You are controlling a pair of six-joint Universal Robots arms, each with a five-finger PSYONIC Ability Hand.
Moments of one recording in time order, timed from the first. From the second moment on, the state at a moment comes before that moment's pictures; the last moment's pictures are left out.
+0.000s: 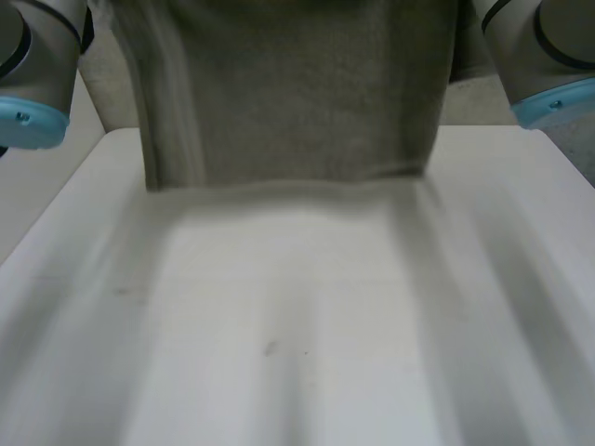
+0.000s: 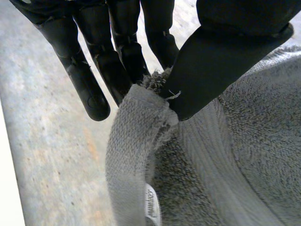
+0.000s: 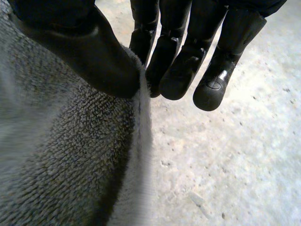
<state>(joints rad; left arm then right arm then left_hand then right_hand) 4.39 -2.11 -0.61 3.24 -1.59 3.23 1.99 -0.79 0.17 0.01 1.38 2.67 1.18 1.22 1.22 1.22 1.02 1.33 1.32 1.33 1.34 1.16</state>
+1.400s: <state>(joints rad) 4.48 -1.83 -1.54 3.20 -1.51 3.22 1.81 -0.92 1.47 -0.19 1.40 3.02 1.18 1.22 1.22 1.22 1.02 0.49 0.50 0.50 0.50 0.31</state>
